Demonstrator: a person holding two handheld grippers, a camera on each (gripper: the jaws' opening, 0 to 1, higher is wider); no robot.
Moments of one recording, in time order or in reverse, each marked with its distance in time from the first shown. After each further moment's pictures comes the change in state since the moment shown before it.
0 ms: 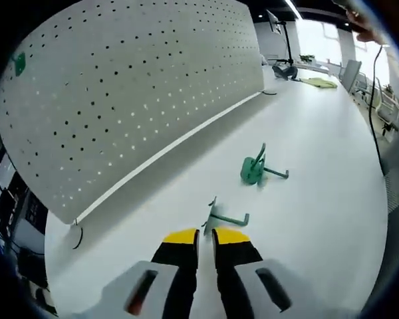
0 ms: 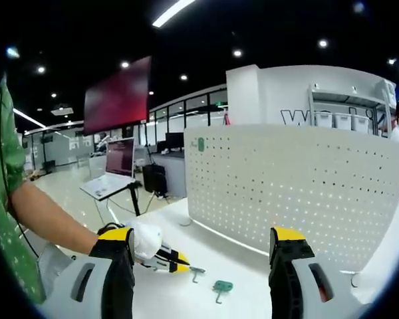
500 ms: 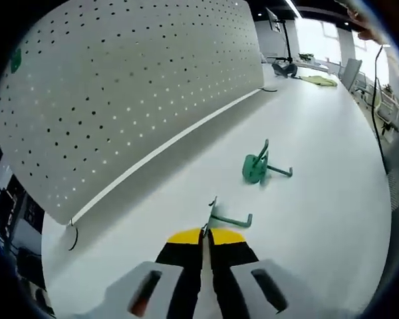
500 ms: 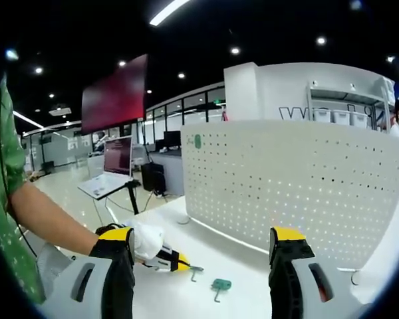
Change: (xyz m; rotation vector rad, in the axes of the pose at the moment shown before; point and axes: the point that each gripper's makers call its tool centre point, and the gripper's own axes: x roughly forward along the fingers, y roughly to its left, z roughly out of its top) left arm 0.009 -0.001 -0.001 -0.001 0.011 -0.009; right arm 0.002 -0.006 -0.005 0.010 0.011 -0.009
